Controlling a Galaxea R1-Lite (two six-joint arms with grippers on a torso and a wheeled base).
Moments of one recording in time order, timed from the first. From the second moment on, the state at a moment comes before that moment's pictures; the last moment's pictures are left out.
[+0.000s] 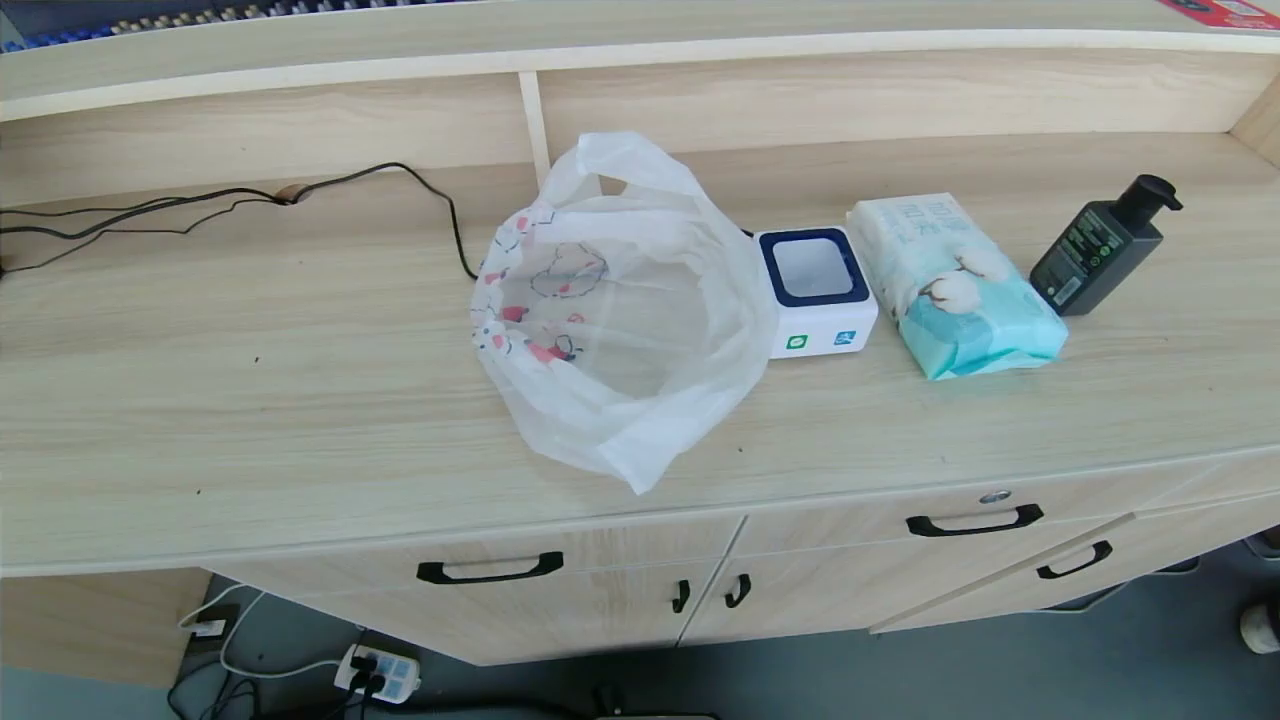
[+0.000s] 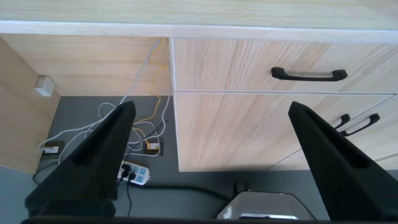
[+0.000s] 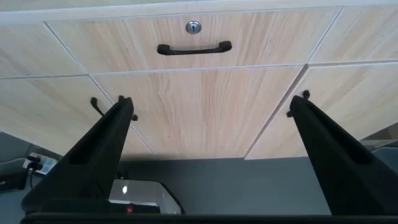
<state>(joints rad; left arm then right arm) 0.00 0.00 0.00 0.00 0.00 -0.01 0.00 0.00 0.00 -0.01 0.05 -0.02</state>
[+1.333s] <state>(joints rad) 0.00 0.00 0.00 0.00 0.00 -0.01 0.08 1.25 -0.95 -0.07 0.29 -0.10</state>
